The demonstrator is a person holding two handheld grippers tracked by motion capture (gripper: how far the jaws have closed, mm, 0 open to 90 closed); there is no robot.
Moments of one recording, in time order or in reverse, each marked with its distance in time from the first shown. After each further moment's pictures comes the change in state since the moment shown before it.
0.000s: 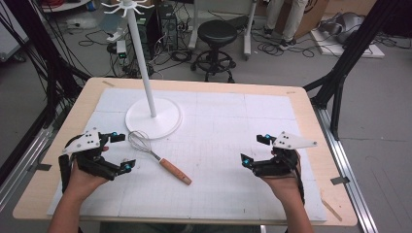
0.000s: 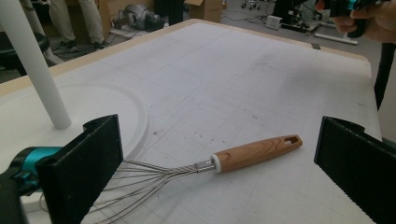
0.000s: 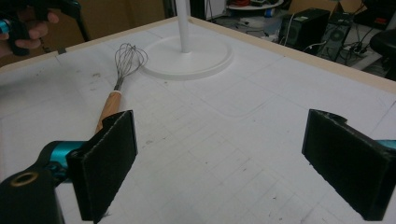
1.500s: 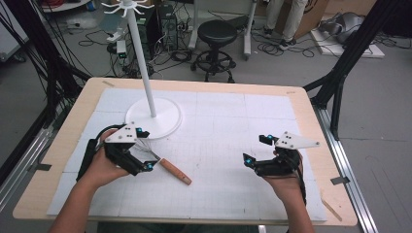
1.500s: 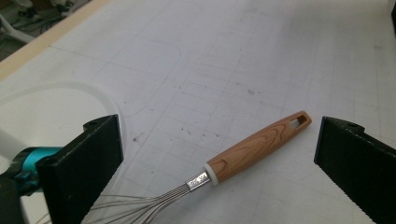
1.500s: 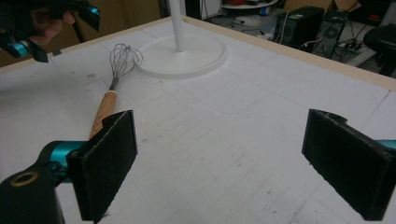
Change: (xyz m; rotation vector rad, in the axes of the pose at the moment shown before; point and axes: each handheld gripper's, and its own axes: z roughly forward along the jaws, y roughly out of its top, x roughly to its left) left arm -0.014 0.038 0.072 0.311 -0.088 0.198; right arm -0.003 -0.002 -0.004 0.002 -0.014 0.019
